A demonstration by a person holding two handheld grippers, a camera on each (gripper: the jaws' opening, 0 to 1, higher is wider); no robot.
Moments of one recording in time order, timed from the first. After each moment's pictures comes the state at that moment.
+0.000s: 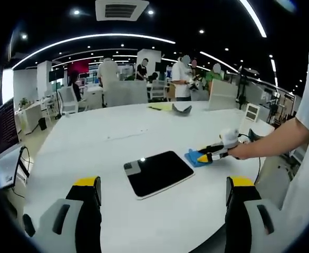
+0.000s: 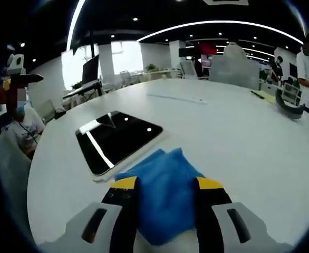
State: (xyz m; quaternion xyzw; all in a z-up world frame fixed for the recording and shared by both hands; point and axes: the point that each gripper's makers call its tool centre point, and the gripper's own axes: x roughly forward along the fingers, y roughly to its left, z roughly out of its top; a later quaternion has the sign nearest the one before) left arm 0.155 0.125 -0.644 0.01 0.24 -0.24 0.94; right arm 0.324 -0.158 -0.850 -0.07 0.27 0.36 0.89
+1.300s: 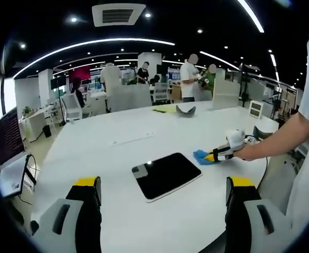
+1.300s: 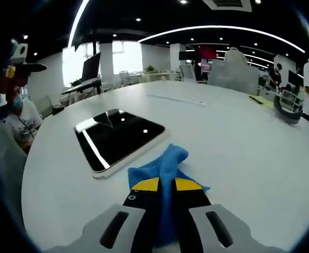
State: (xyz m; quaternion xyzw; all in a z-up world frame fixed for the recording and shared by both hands) left arm 0.158 0.135 -0.638 0.04 0.22 -0.23 0.95; right arm 0.315 -0.152 -0.850 -0.09 0.25 0.35 0.90
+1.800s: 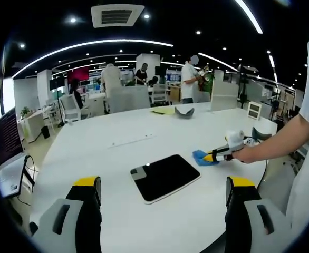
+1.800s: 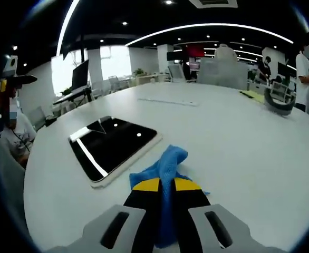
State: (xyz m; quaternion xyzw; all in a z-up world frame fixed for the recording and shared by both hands) left arm 0.159 0.135 -0.637 0.03 0.21 -0.23 0.95; right arm 0.323 -0.161 -0.838 -0.04 0.25 0.31 0.91
